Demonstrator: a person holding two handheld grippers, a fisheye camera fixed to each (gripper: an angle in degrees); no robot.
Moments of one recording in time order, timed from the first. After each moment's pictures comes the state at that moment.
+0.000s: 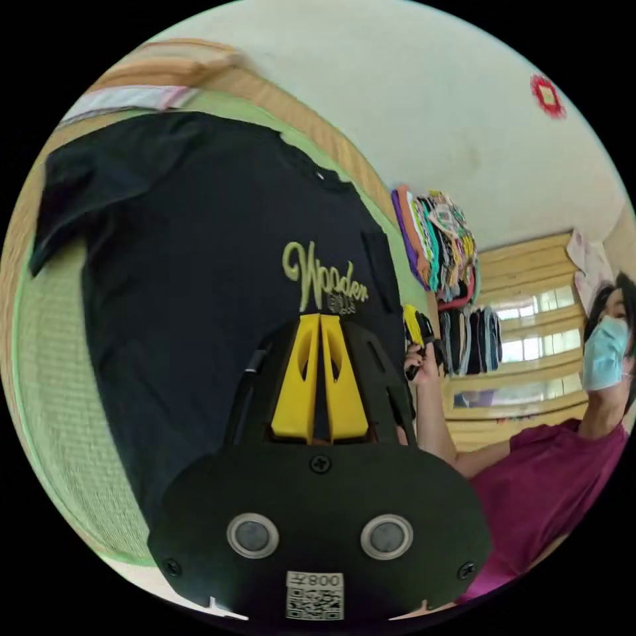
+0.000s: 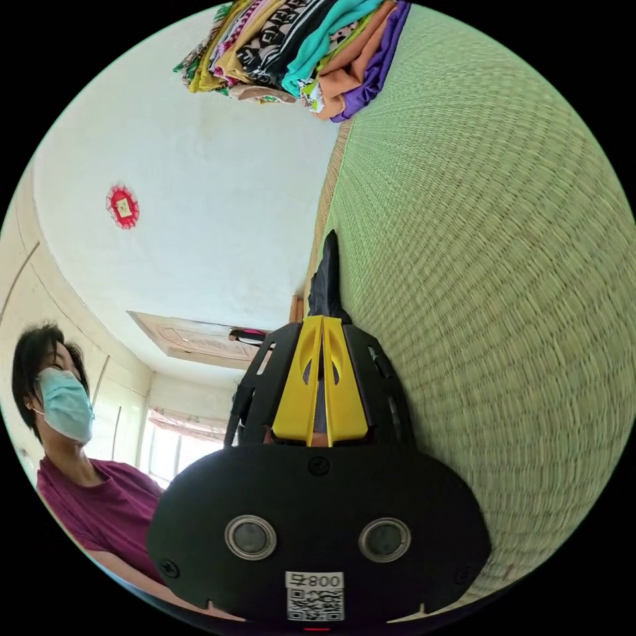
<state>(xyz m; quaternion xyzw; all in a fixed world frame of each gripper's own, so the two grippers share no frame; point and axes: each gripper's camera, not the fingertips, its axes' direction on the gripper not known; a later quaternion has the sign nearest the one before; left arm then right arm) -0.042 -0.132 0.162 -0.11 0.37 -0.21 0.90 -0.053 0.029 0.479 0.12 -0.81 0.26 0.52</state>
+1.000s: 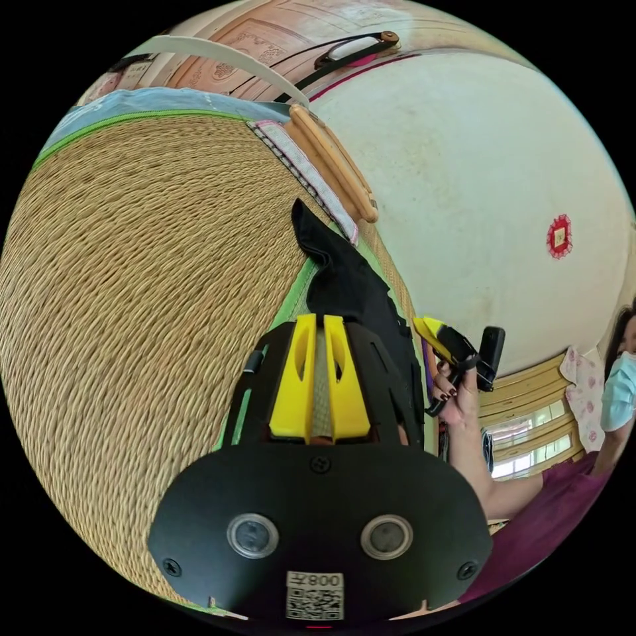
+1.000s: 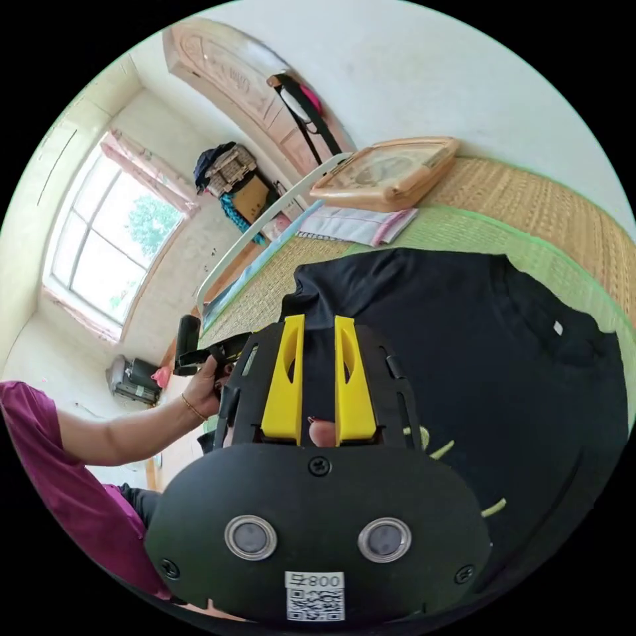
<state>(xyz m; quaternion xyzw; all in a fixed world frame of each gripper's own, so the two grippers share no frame) -0.385 -0.044 0.013 0.06 0.32 -0.38 0.86 -0.489 -0.123 -0.058 0.19 -0.63 -0.32 0.68</state>
